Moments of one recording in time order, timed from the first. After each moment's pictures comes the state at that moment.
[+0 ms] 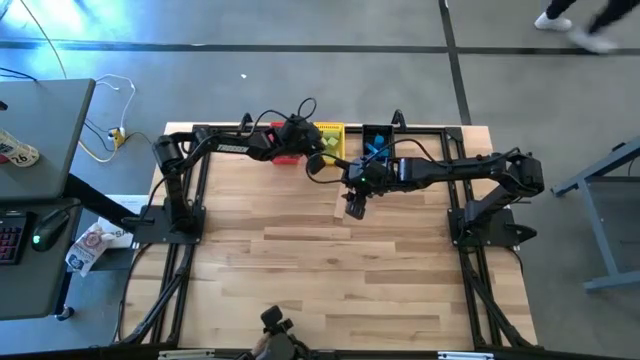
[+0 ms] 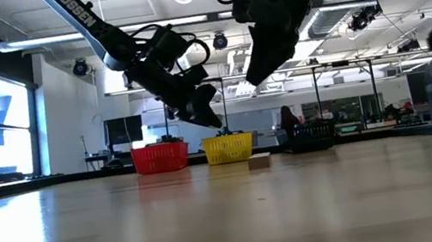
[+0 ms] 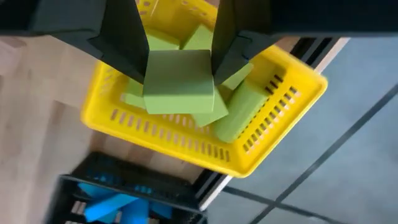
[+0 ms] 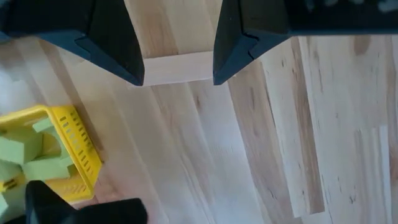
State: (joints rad) left arm 0.65 1.89 1.10 0.13 -0.04 0.12; right arm -0.13 1.55 1.10 -0.45 0.10 0.11
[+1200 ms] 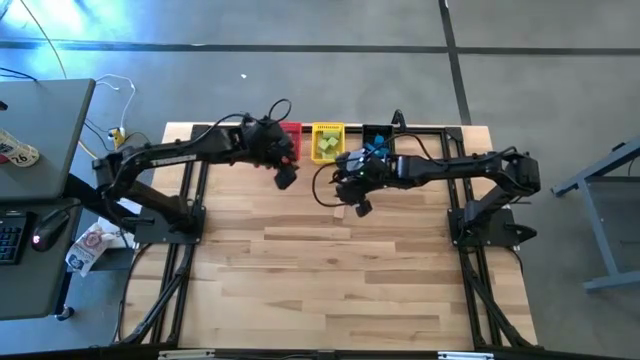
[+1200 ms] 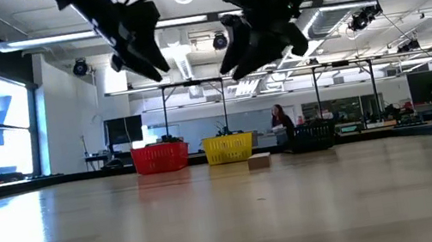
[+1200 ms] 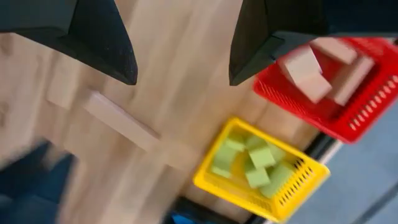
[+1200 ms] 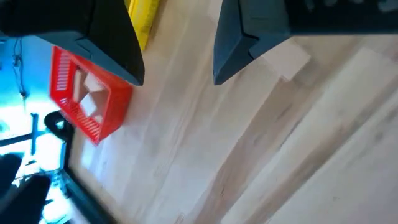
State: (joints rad) left arm 0.50 1.38 1.10 -0.56 -0.03 -0.09; right arm -0.16 1.58 1.10 -0.27 -0.02 -0.82
